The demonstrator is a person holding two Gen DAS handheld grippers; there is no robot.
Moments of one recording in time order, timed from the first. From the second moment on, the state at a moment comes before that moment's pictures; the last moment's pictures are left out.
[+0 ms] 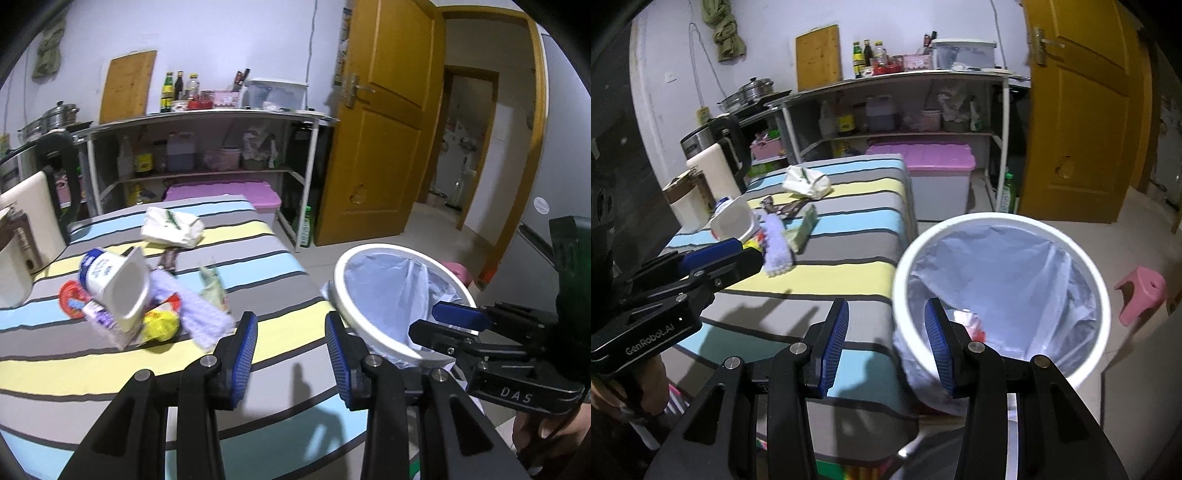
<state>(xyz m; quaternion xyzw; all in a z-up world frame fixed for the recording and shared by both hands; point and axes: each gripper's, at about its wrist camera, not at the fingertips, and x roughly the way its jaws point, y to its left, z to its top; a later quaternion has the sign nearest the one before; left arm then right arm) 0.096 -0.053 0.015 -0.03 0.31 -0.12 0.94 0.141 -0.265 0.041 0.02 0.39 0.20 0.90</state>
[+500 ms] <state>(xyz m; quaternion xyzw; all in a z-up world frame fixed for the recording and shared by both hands) 0.083 0.009 0.001 -0.06 0.32 -0.04 0.94 0.145 -0.214 0.026 0.00 0.40 0.28 0.87</state>
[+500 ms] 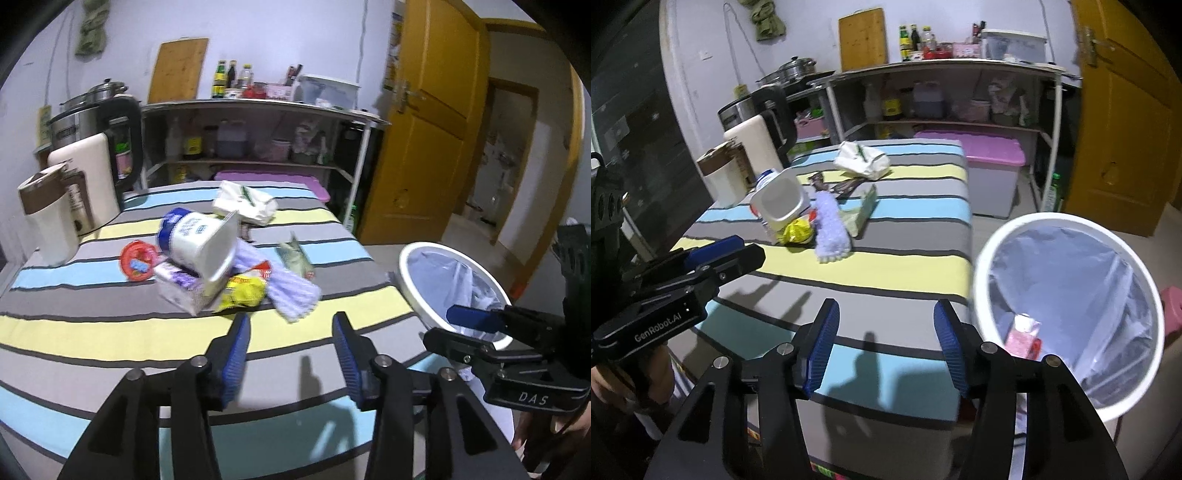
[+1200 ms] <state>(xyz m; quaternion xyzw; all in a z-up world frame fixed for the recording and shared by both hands) 0.121 0.063 0.005 -0.07 0.31 0.02 0.95 0.180 -0.150 0.011 -0.03 0.41 0.34 0.85</state>
